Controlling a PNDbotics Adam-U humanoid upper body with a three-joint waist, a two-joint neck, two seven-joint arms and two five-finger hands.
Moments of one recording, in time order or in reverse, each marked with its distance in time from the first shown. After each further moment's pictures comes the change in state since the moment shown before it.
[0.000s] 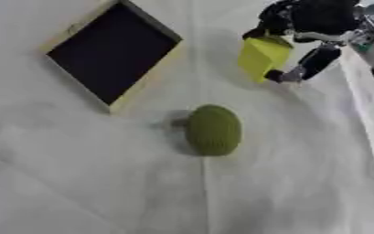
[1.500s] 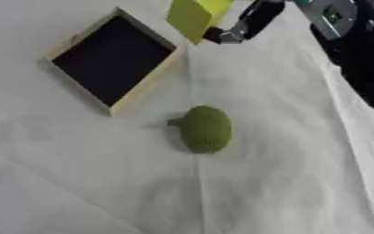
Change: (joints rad) left arm -0.001 -0.050 -0.027 0.000 0.013 0.023 0.019; right arm -0.217 0.239 0.012 0.022 -0.212 0.009 0.180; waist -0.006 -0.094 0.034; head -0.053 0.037
